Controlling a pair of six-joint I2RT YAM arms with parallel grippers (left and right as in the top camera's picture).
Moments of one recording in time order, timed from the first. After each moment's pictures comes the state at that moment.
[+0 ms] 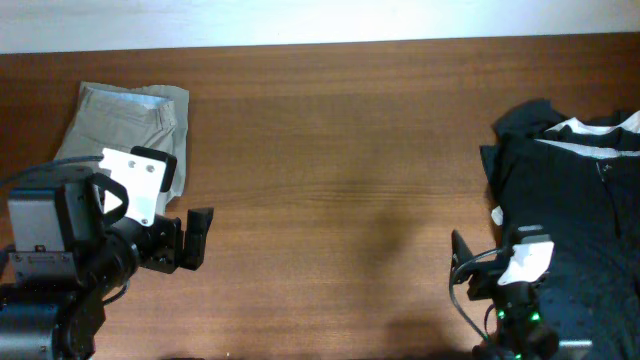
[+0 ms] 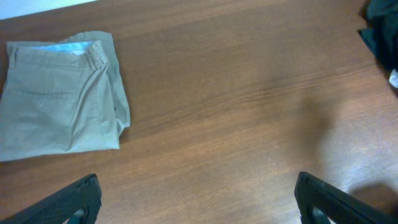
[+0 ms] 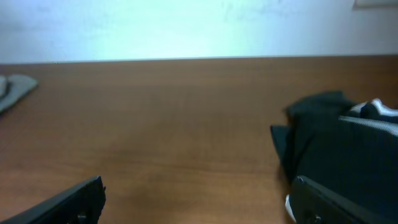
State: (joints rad) left arm -0.03 1.04 1.61 -1.39 0.19 0.16; right arm -0.04 0.13 0.42 -0.58 -0.14 0.04
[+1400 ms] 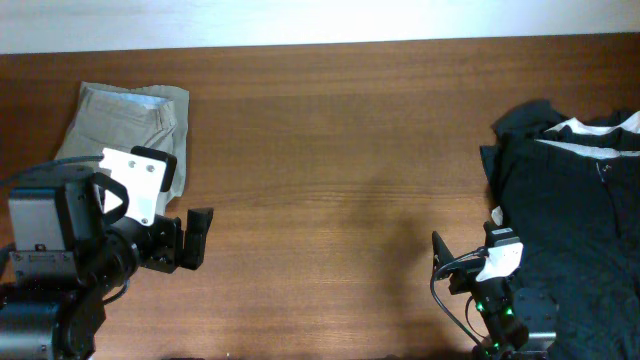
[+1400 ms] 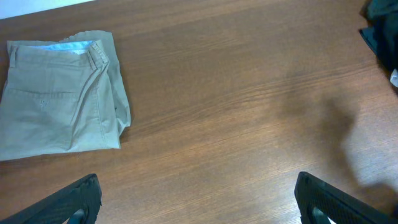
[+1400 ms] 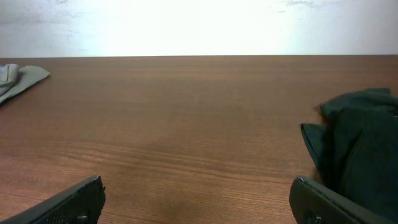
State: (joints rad) left arm -0.03 1.04 1.61 -1.39 0.19 0.16; right arm -0.04 0.02 0.10 -0.31 -0.23 0.04
